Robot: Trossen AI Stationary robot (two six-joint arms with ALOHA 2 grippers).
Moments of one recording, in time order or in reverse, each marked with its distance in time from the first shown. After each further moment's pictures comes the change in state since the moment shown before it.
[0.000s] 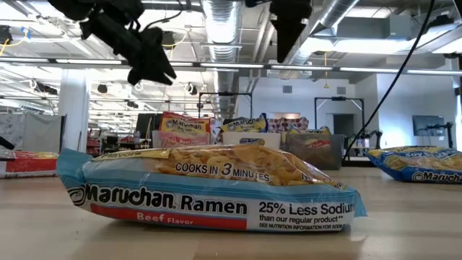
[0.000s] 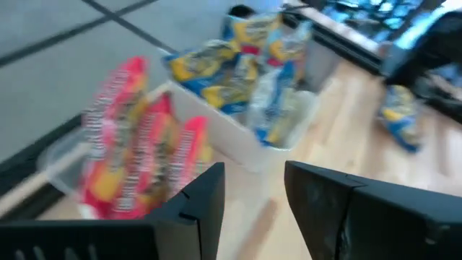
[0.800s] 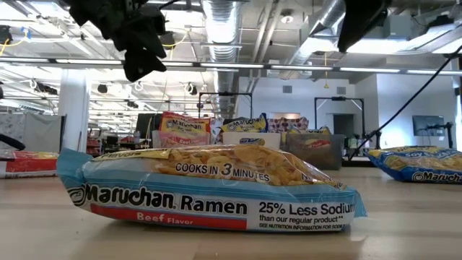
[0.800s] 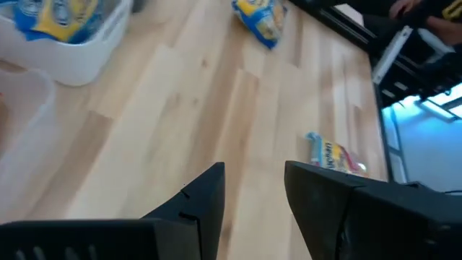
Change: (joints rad) left arm -0.365 -0.040 -0.001 -0.188 0.147 -0.136; right arm 0.176 -0.573 -0.645 0.352 -0.115 0.470
